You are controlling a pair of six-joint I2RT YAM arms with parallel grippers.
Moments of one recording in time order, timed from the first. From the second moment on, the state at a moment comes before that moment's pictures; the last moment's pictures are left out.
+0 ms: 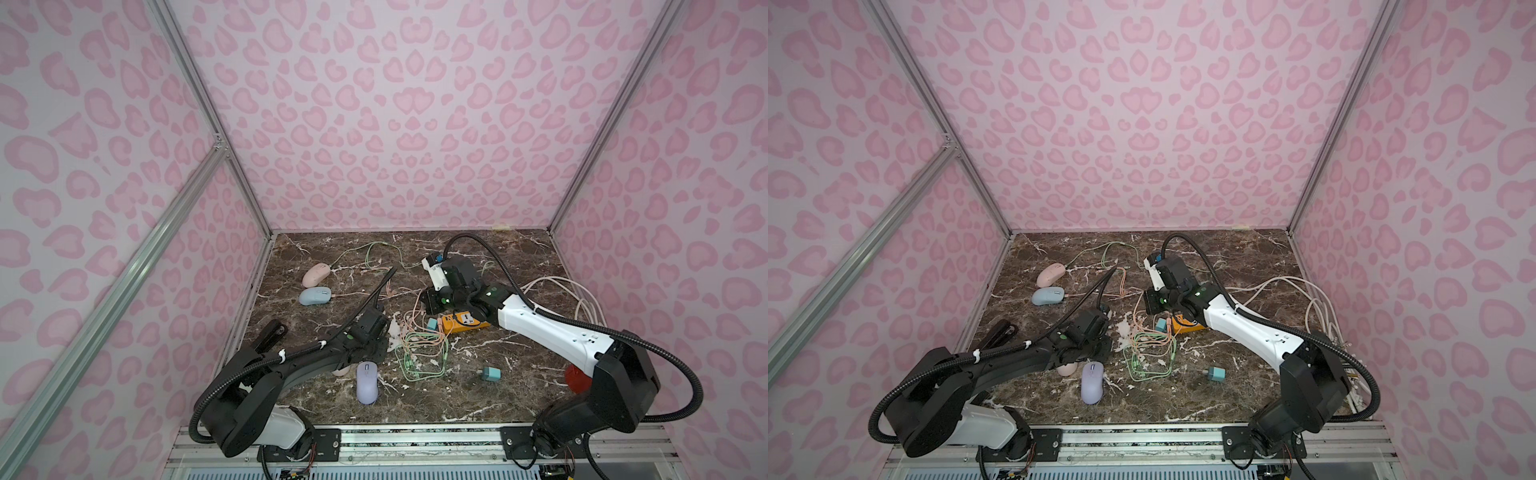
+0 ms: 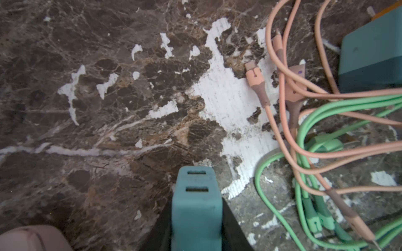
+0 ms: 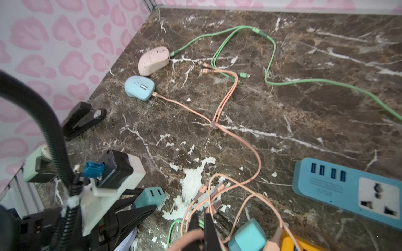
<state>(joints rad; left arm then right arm) -0.72 1.42 0.65 -0.30 -0.08 -0.39 0.71 1.55 1.15 -0.38 -0.15 0.33</state>
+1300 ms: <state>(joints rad) -0.66 0.56 0.91 -0.75 -0.24 -0.18 0.90 2.33 1.74 -0.05 -0.36 0.89</state>
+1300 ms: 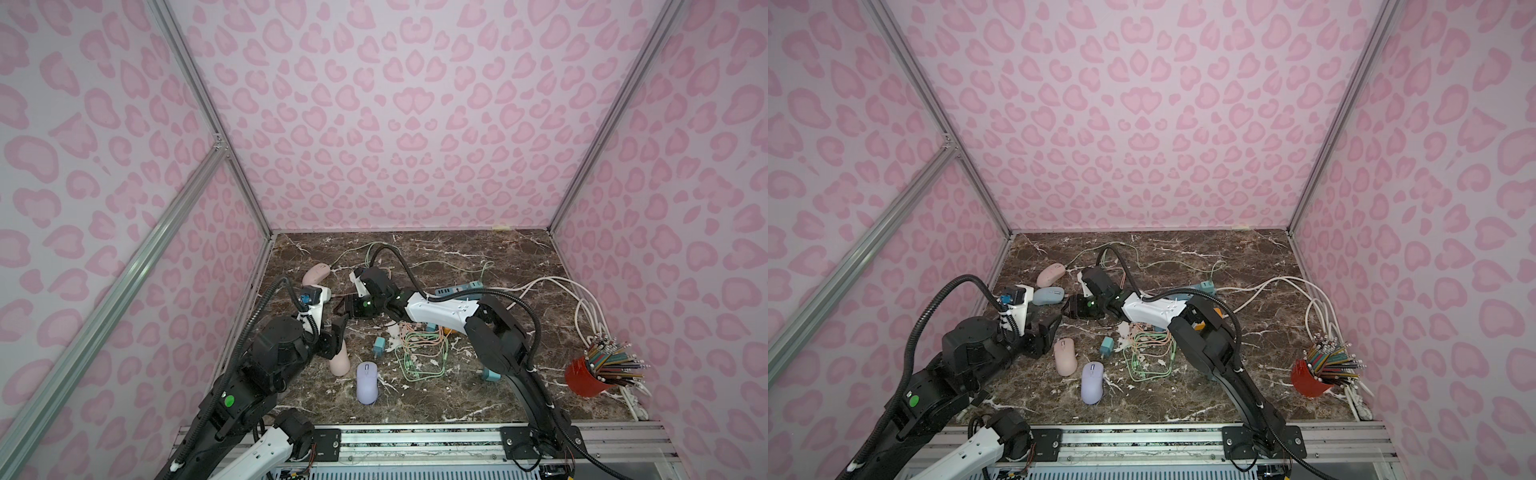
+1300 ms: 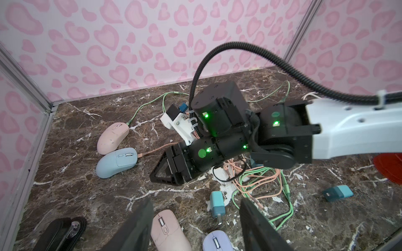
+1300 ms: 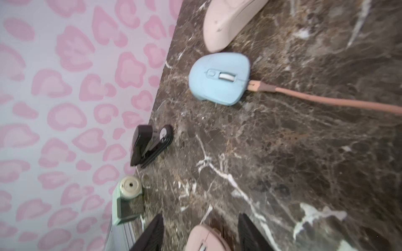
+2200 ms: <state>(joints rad) -0.66 0.54 0.89 -0.76 -0.16 -0.18 0.85 2.64 1.87 0.47 -0.12 1.32</state>
